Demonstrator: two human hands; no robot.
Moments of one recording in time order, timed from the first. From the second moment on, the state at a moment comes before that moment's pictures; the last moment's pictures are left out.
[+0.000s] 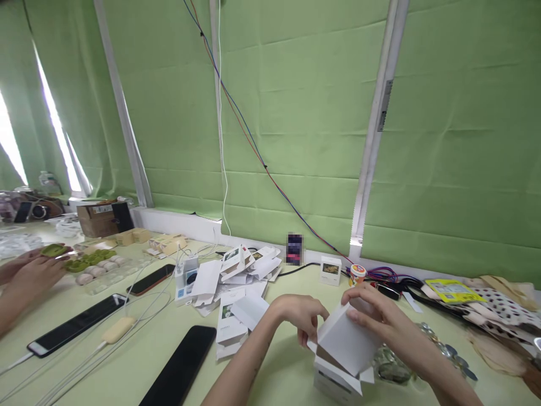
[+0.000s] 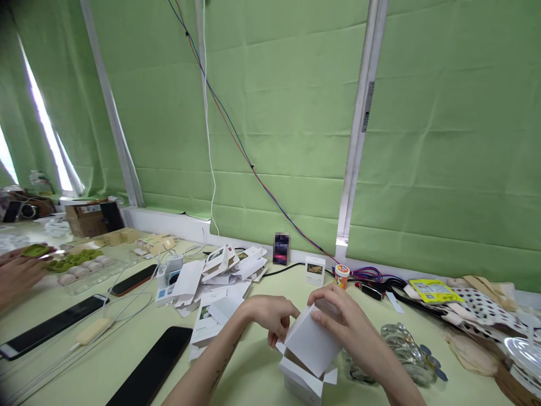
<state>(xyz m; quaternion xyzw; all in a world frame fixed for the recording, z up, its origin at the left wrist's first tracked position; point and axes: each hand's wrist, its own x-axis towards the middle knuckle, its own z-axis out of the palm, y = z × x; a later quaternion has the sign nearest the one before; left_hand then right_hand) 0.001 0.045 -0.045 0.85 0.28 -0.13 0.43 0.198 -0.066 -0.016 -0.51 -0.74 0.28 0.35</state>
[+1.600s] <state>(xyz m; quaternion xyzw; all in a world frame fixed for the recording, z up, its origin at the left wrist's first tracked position) 0.003 0.042 -0.045 0.85 0.26 -0.13 0.44 0.193 -0.077 -0.011 -0.51 -0.80 0.22 0.22</state>
